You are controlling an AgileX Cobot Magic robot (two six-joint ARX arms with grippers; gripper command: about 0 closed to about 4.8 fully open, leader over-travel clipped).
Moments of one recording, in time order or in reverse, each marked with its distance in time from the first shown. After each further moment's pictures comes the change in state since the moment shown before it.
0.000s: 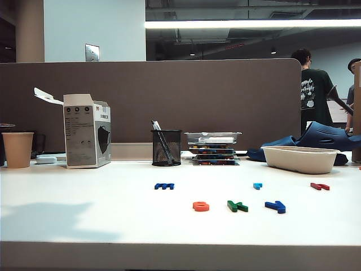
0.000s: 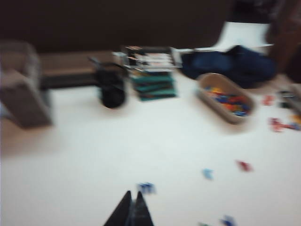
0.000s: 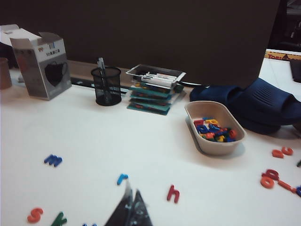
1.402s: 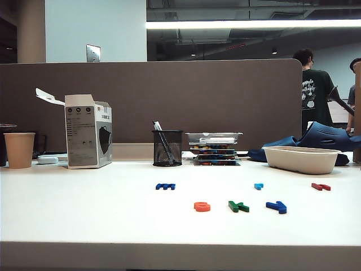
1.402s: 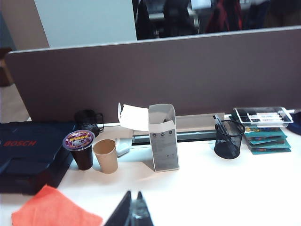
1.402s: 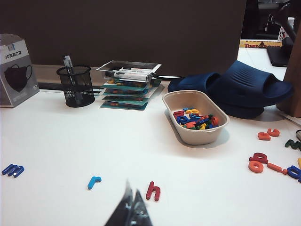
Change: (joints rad) left arm 0.976 -0.698 -0.439 0.206 0.650 0.499; right arm -0.002 -0.001 -0.255 0.283 0.101 0.070
